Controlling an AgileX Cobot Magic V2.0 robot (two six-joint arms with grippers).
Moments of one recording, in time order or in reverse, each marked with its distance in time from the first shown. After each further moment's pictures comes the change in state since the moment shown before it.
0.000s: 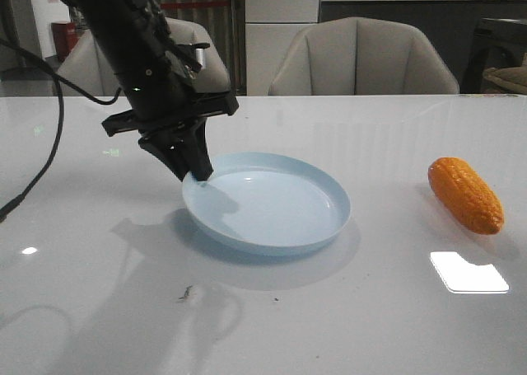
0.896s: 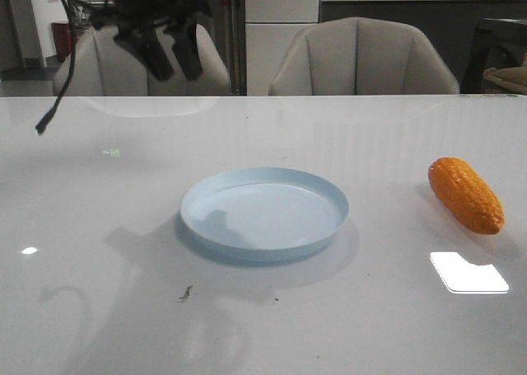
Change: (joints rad) left arm 0.045 -0.003 -0.473 0.190 0.203 0.005; right arm 0.000 0.001 0.000 0.000 0.029 0.000
